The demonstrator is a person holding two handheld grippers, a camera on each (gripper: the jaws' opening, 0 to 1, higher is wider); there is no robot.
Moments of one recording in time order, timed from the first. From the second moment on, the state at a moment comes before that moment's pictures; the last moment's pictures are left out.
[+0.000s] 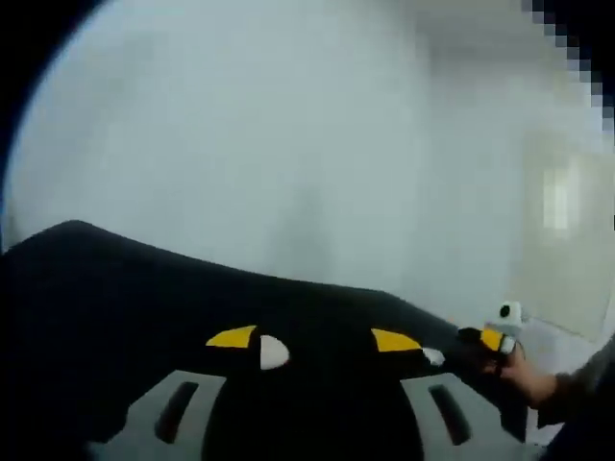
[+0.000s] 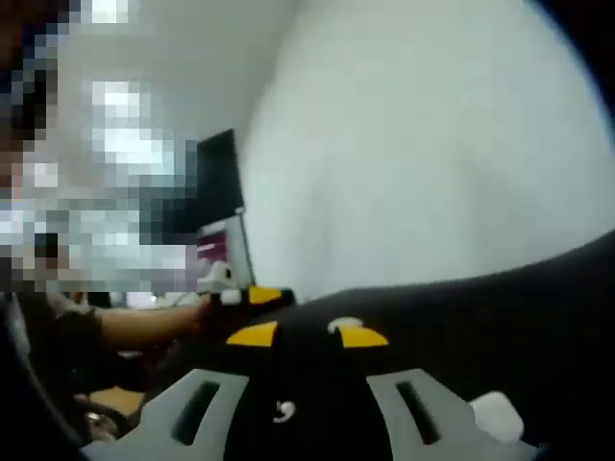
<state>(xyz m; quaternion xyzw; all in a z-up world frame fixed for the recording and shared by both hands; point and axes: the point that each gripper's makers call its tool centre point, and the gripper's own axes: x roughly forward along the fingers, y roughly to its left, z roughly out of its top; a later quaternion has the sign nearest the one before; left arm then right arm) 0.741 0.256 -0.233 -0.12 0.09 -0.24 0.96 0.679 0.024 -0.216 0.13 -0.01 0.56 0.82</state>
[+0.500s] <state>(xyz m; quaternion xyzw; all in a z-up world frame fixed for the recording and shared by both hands) 0.798 0.246 -0.303 0.10 0.19 -0.26 0.94 0.682 0.015 -0.201 0.15 -0.03 0.55 0.82</state>
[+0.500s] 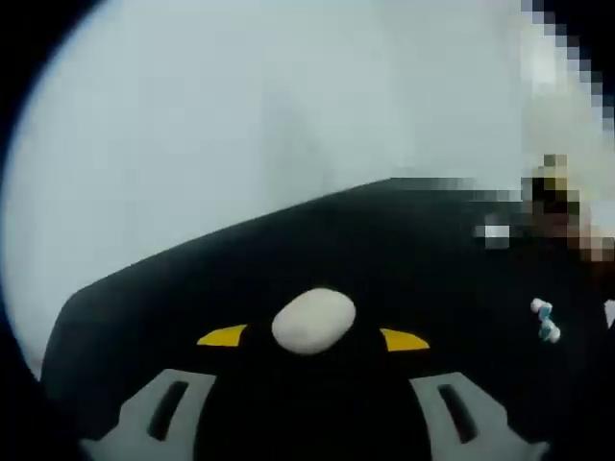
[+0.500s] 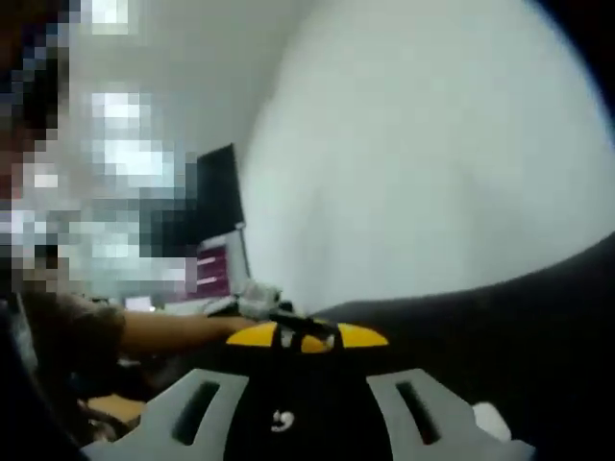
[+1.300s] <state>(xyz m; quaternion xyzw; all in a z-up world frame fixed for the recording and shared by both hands) 0.785 0.199 -0.309 0.16 0.16 -0.34 0.91 0.674 0.007 -0.197 0.14 -0.04 0.55 0.82</state>
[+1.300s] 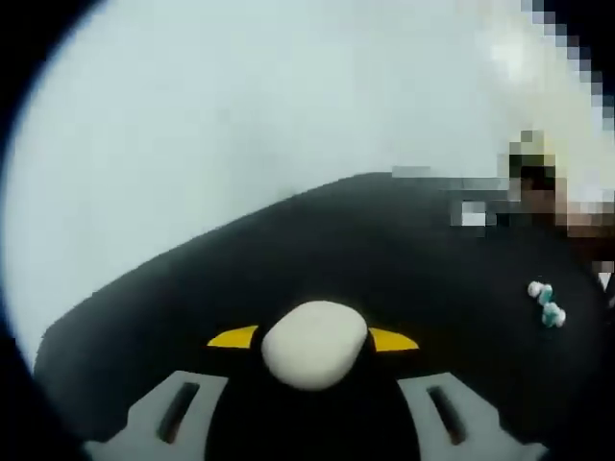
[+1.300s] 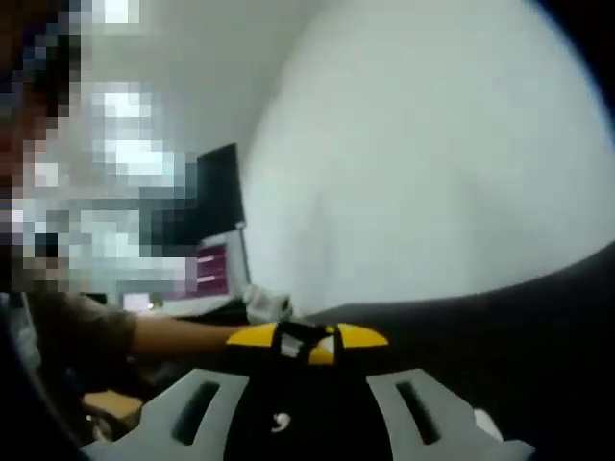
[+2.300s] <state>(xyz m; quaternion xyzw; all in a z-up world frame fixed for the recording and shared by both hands) 0.580 0.067 -0.290 0.16 0.04 -0.42 0.89 0.688 0.005 -0.218 0.15 0.01 0.54 0.83</state>
